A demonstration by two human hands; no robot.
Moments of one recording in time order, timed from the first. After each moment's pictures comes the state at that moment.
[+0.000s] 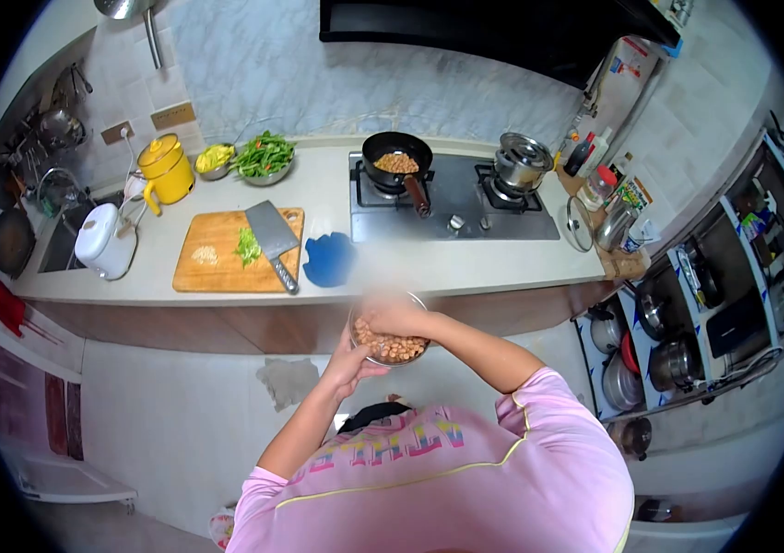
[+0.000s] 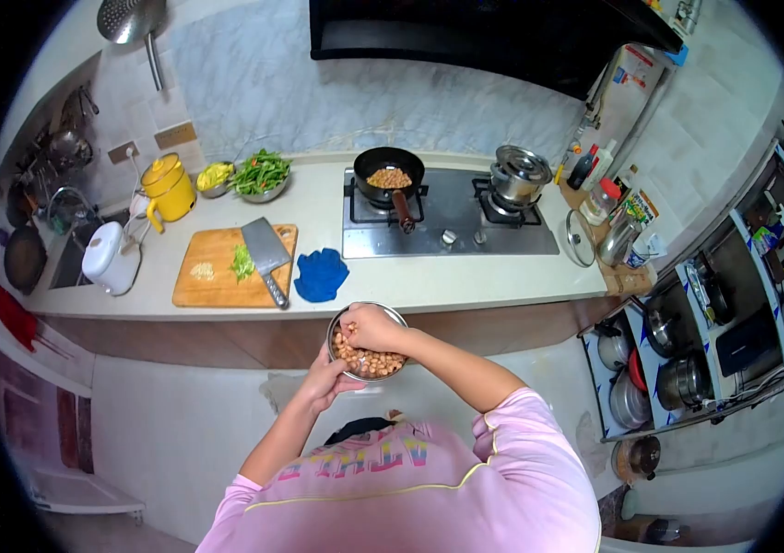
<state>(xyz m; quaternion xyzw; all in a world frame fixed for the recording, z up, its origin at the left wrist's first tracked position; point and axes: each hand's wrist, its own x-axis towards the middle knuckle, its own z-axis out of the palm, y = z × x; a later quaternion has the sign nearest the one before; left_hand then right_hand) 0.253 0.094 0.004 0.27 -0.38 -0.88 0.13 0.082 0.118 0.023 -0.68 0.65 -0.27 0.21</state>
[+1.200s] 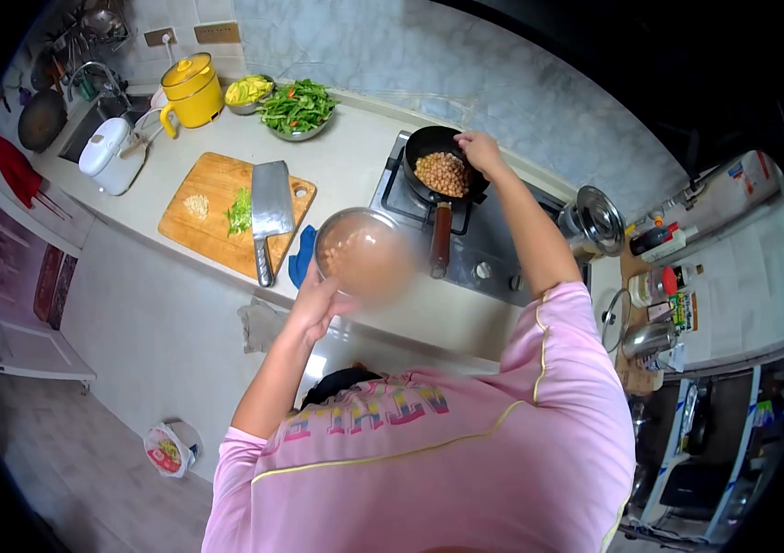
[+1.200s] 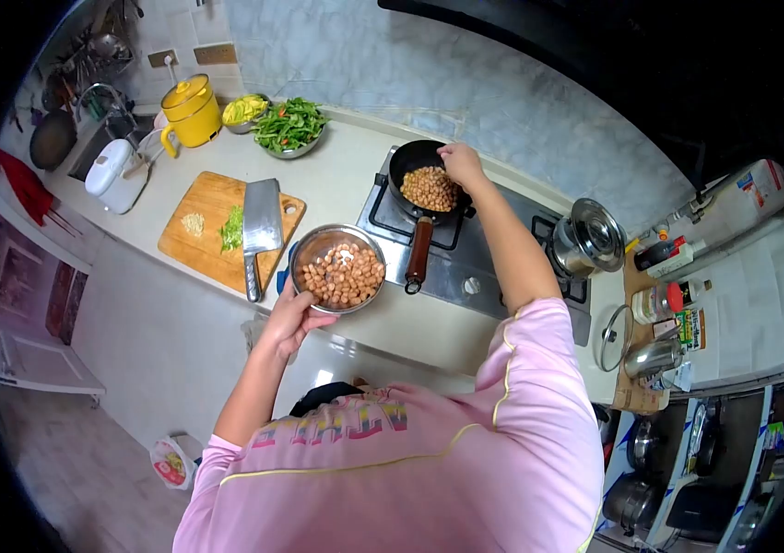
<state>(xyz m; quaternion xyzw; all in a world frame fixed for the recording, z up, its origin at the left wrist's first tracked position) 0.123 -0.010 0.060 0.35 -0.34 -0.80 0.35 -0.251 -0.154 0.066 -0.55 0.76 -0.31 0.15</state>
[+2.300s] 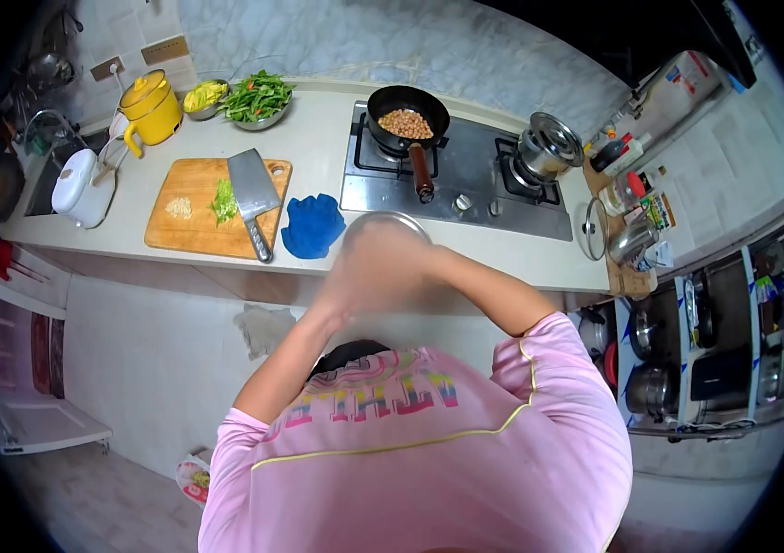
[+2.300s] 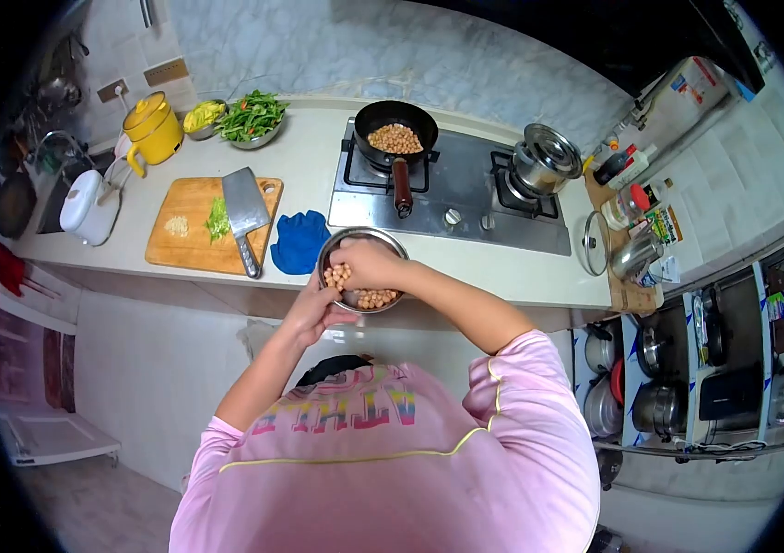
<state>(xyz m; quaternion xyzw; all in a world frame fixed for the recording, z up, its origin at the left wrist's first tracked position) 0.155 0.044 0.056 0.28 -0.30 -0.89 0.18 -0.017 0.055 0.040 -0.81 0.54 -0.16 0.17</state>
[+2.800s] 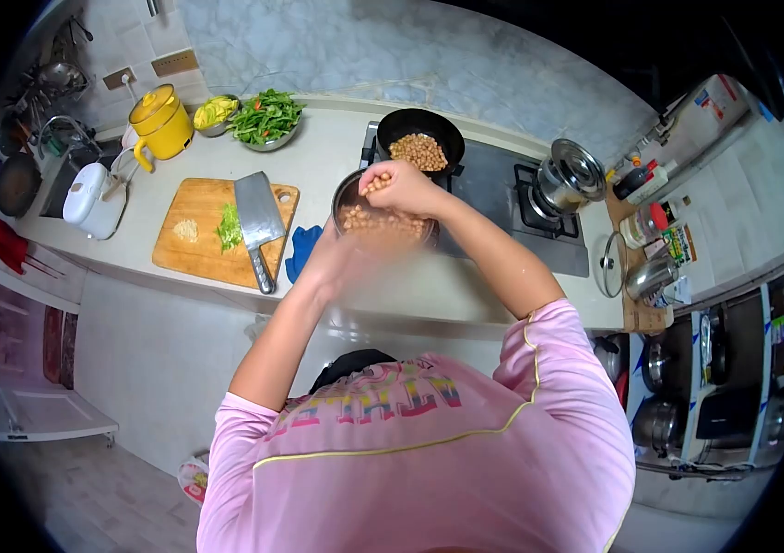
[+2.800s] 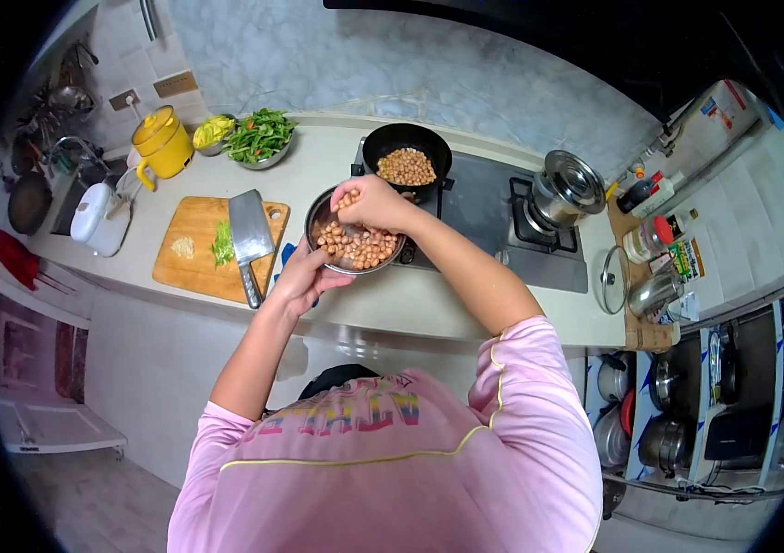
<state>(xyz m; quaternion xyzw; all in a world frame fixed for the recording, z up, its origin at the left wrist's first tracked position) 0.096 -0.043 0.072 0.28 -0.39 -0.83 0.27 -0.089 -0.054 0.099 -0.59 0.56 -0.38 0.45</state>
